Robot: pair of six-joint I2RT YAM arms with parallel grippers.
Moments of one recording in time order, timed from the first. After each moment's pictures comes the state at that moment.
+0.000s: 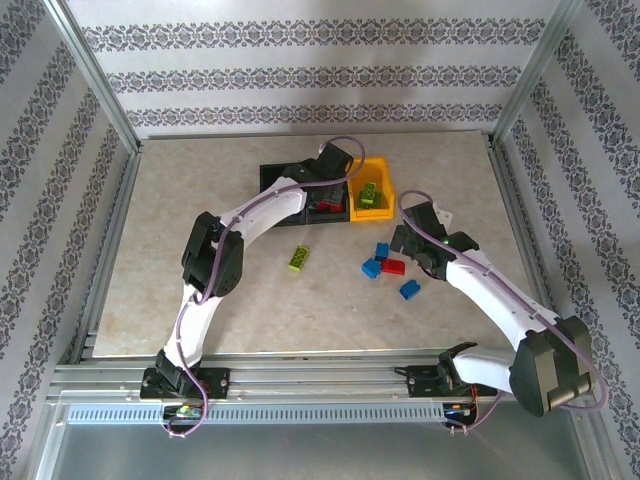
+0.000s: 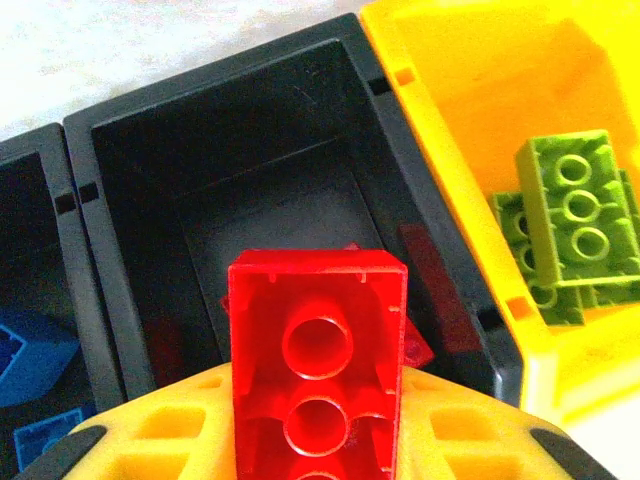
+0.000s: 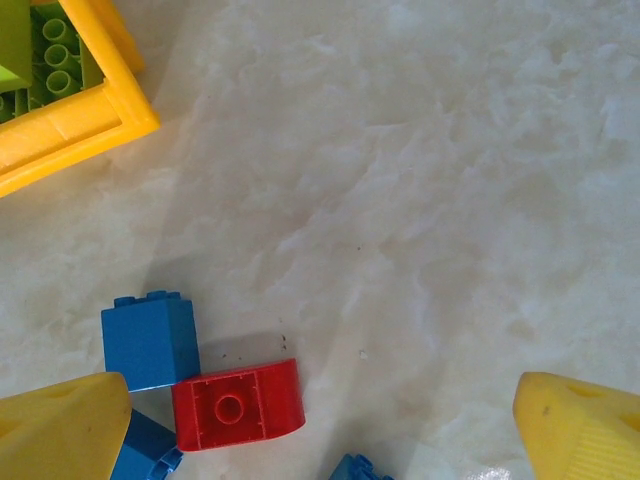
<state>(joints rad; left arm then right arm) -0.62 2.24 2.00 -0.67 -0.28 -0.29 0.37 1.21 0.83 -0.68 0.35 0.68</state>
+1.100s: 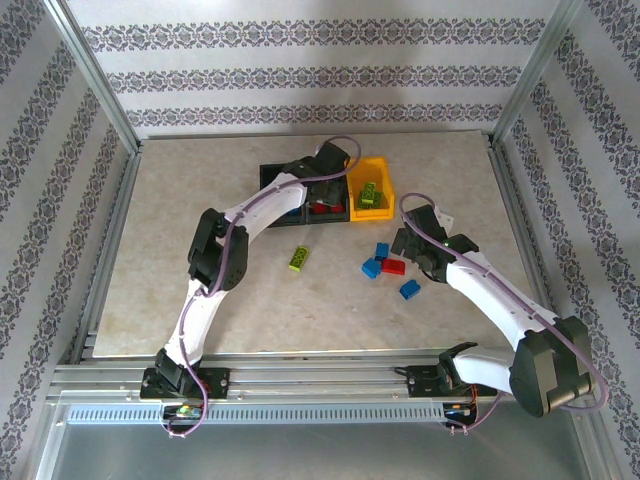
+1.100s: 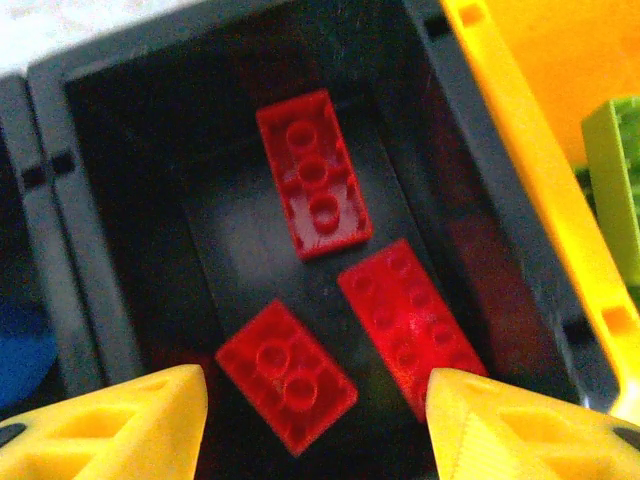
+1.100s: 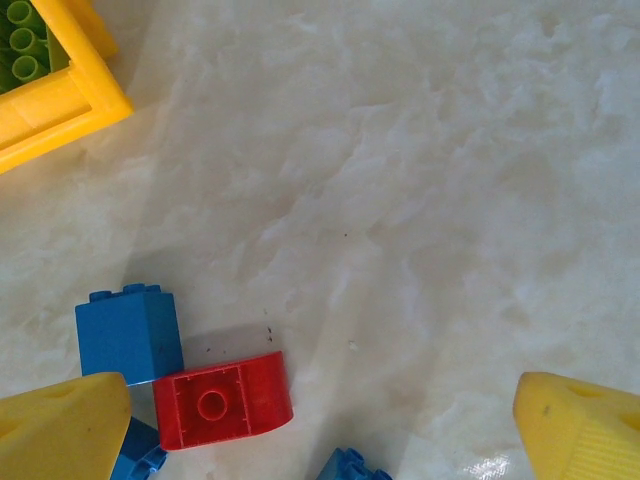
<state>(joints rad) -0.59 2.26 2.01 -0.73 -0.23 -0.30 0.36 1.20 0.81 -0.68 0.35 0.71</state>
